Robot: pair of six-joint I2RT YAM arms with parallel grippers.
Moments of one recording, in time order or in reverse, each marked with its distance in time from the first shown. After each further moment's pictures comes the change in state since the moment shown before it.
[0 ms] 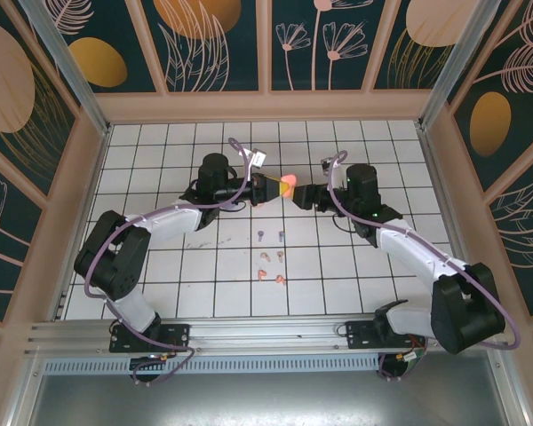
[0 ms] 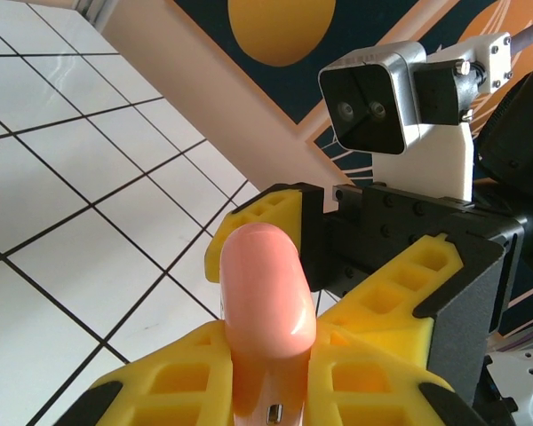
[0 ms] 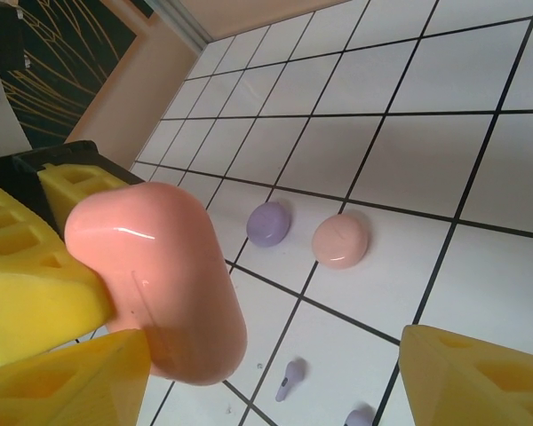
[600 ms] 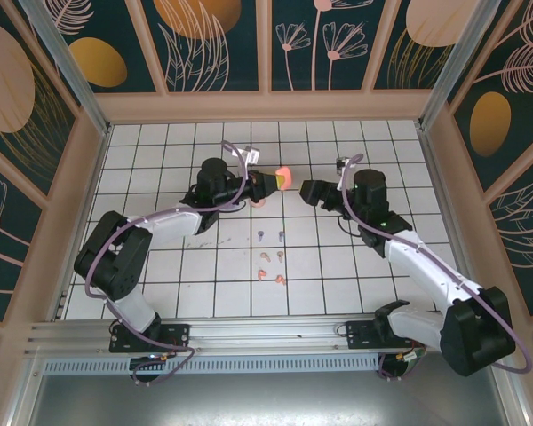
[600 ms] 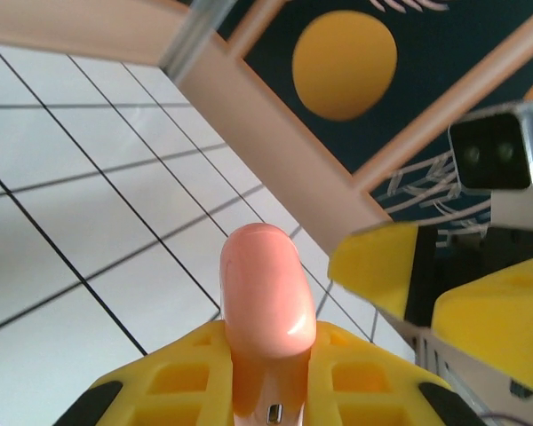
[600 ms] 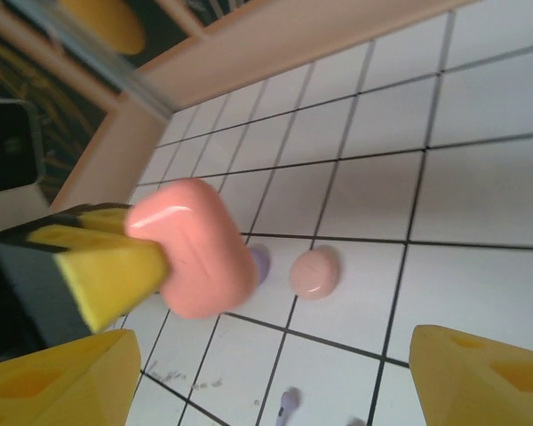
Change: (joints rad) left arm -0.006 -0.002 -0.043 0.067 -0.167 -0.023; right arm 0.011 -0.141 -0.036 -0.018 0.154 0.097
